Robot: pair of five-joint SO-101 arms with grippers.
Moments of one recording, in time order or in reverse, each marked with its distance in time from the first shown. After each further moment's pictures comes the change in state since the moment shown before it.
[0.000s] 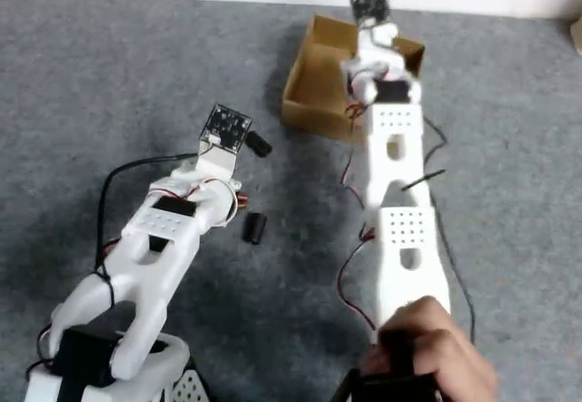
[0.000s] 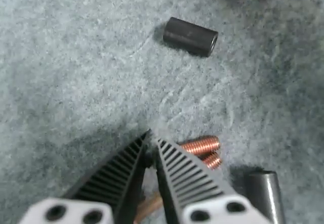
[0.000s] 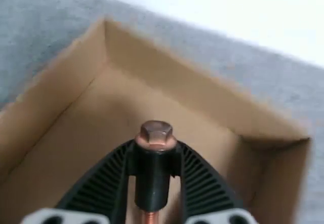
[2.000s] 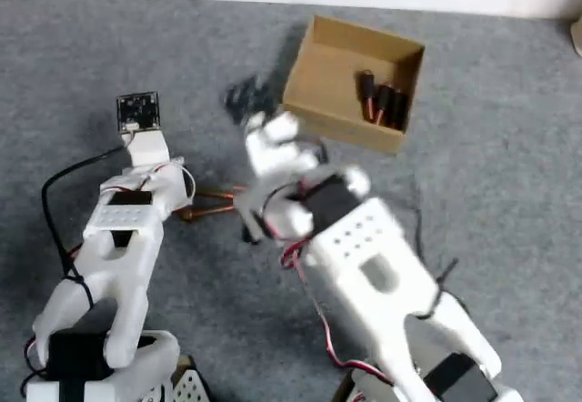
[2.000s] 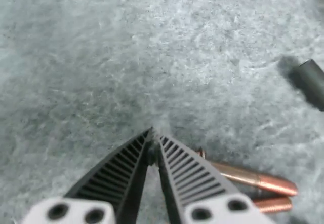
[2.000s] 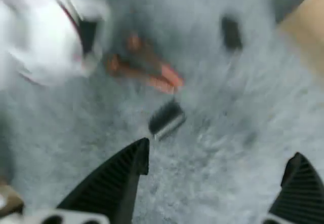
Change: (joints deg) left arm -14.6 0.2 -1.1 0.1 18.1; right arm -34.6 -102.5 117.9 6.9 -15.4
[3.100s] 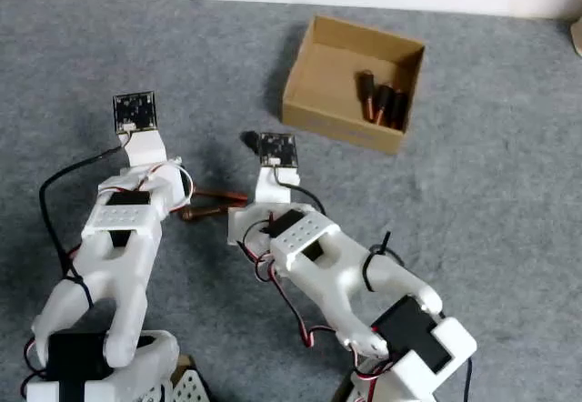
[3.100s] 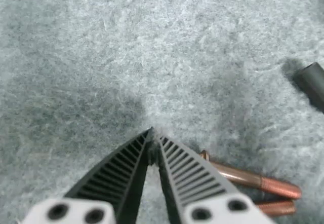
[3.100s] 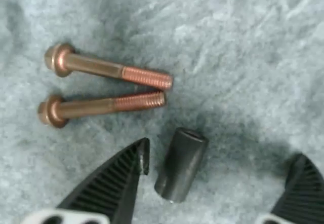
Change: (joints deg) left arm -0.7 0.0 0.0 -0.3 0.0; right arm -1.8 25.5 14.1 -37.1 -34.3
